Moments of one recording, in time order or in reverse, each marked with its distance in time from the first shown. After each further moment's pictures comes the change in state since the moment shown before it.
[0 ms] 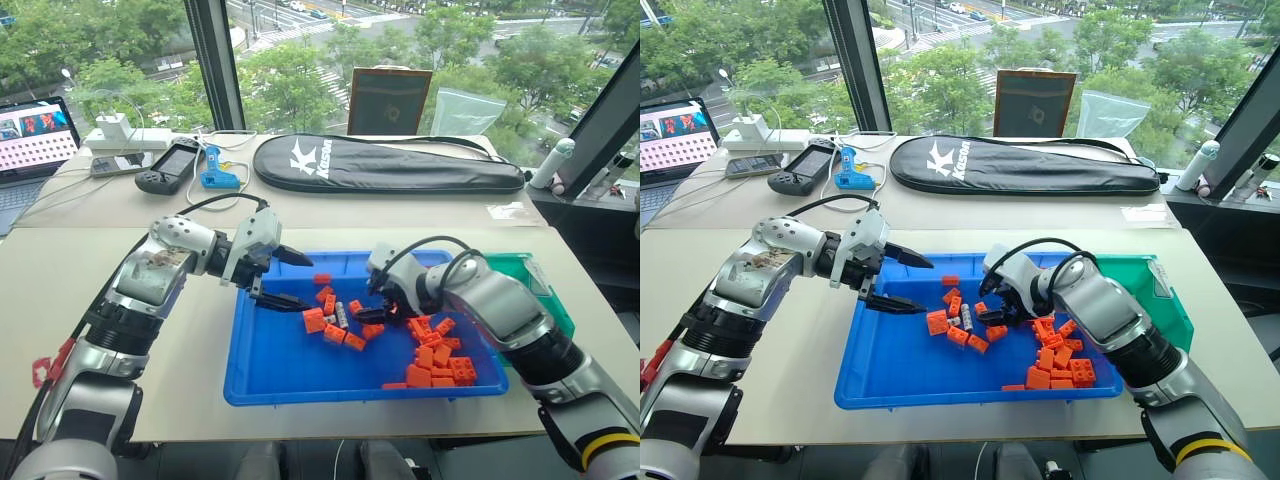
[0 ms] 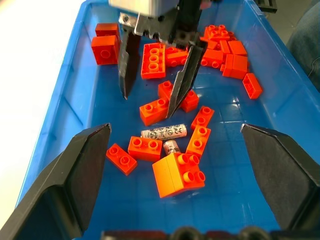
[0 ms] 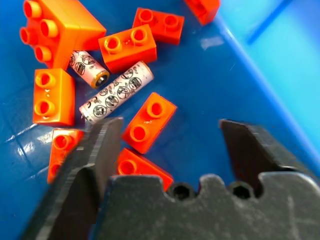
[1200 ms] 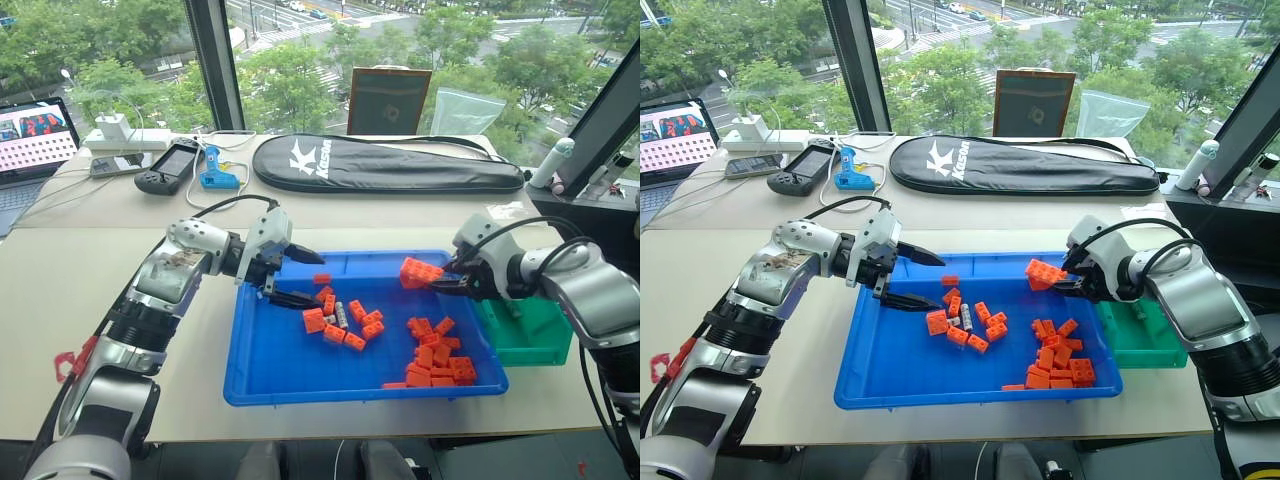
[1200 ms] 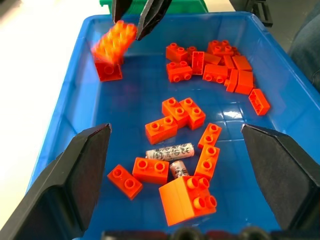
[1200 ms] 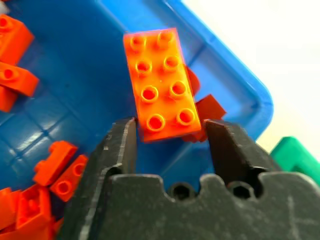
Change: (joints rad) left arm -0.033 -0.081 -0.008 0.098 0.018 -0.051 0.010; right arm 0.131 -0.298 -0.290 0.032 -0.003 -0.140 0.039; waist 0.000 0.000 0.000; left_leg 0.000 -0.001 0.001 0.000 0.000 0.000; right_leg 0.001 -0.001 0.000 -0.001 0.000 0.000
